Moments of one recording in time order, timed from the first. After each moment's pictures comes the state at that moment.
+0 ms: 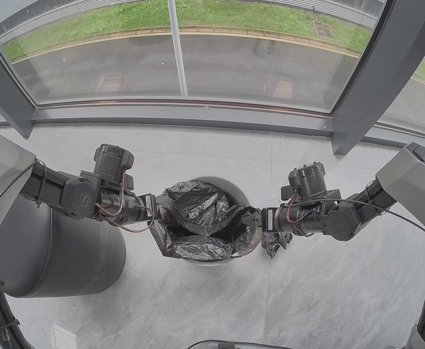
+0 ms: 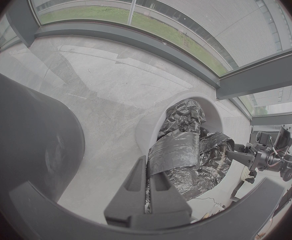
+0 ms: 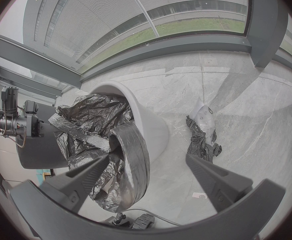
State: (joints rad) left arm -0.32 2.05 -1.20 -0.05 -0.09 -0.39; right arm 0.46 2.20 -1.13 -0.42 0.12 0.34
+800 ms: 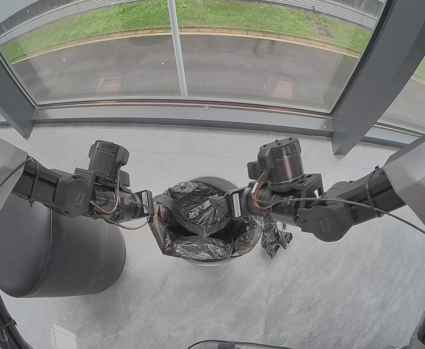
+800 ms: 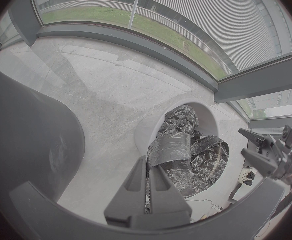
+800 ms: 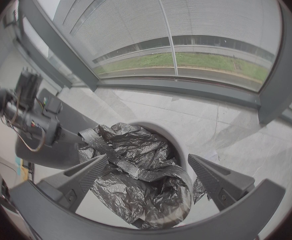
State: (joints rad) left arm -0.31 2.01 -1.19 -0.05 -0.11 -0.40; right arm 0.66 2.13 -1.27 -0.40 -0.12 0.16
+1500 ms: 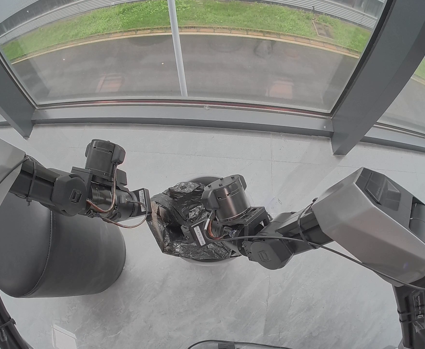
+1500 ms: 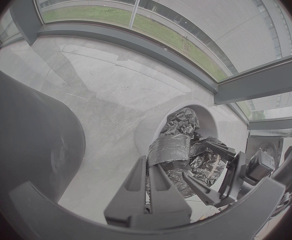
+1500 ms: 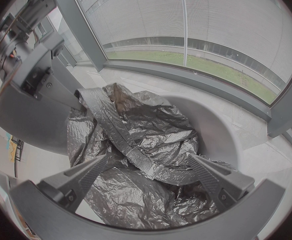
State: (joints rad) left arm -0.29 2.01 -1.19 -0.05 -0.12 -0.40; right arm 0.78 2.39 -1.47 -0.40 -0.25 0.03
